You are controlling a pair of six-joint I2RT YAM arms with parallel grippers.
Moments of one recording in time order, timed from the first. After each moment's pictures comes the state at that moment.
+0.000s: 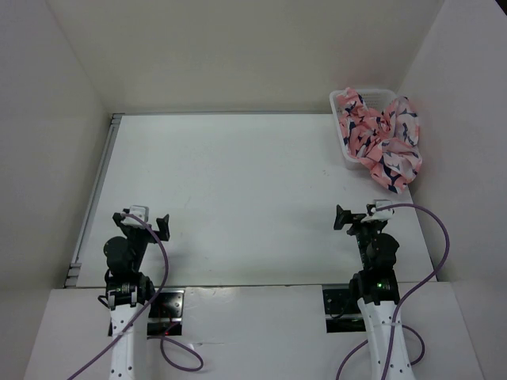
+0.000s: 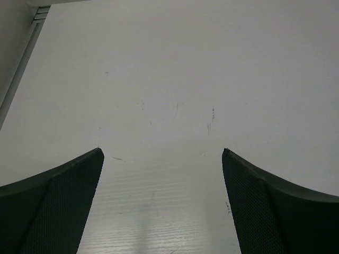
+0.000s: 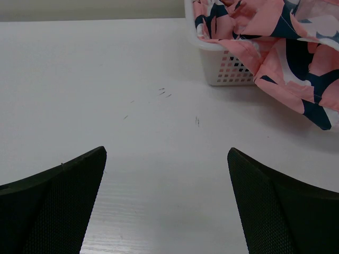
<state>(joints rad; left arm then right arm) 0.20 0.01 0.04 -0.12 0.27 0.07 -0.01 0.00 0.05 -0.05 -0.02 0.05</state>
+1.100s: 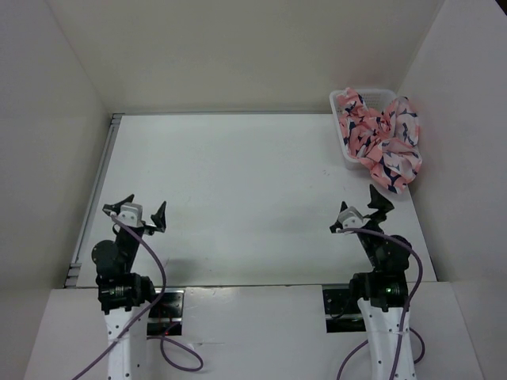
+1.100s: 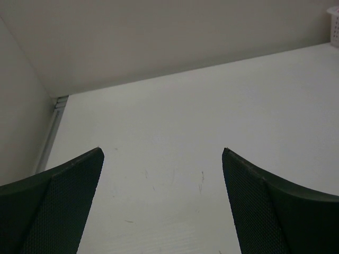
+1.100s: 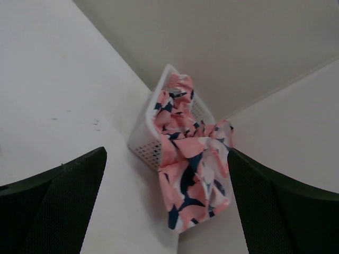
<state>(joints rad) 0.20 0.02 0.16 0.00 0.36 0.07 -0.01 0.01 0.21 -0.11 -0.31 -0.85</state>
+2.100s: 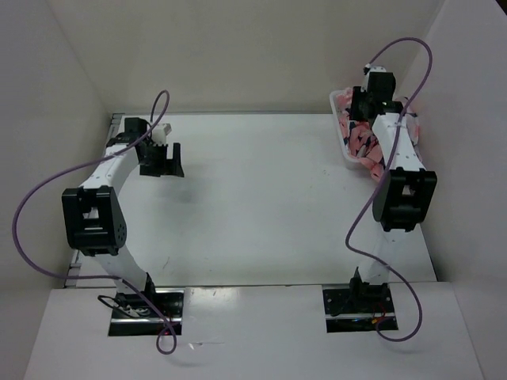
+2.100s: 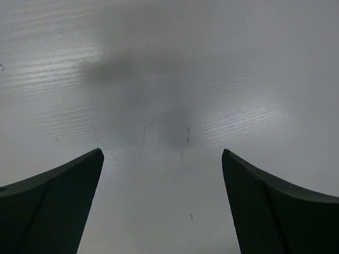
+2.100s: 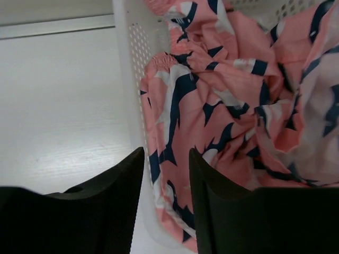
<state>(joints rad) 0.08 1.73 1.34 -0.66 0.32 0.07 -0.05 1.91 1.85 -0.52 0.07 -0.01</state>
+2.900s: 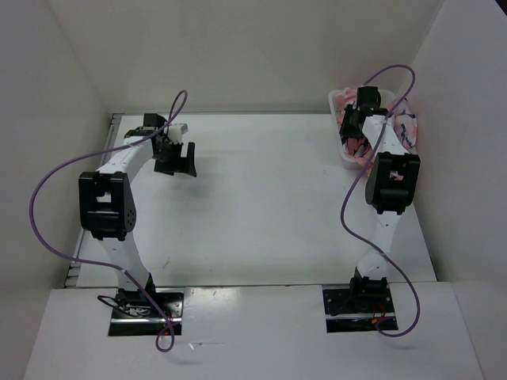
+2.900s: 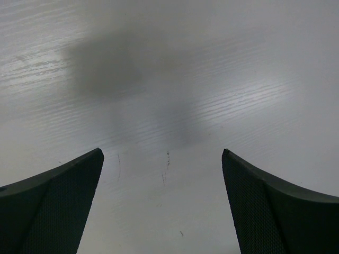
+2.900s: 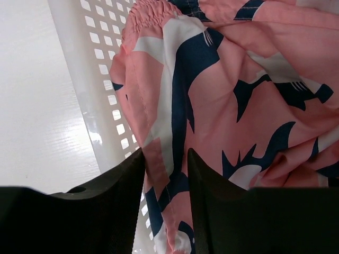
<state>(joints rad) 0.00 1.90 1.49 -0.72 0.33 0.07 -0.08 2.22 1.95 -0.56 0.01 0.19</state>
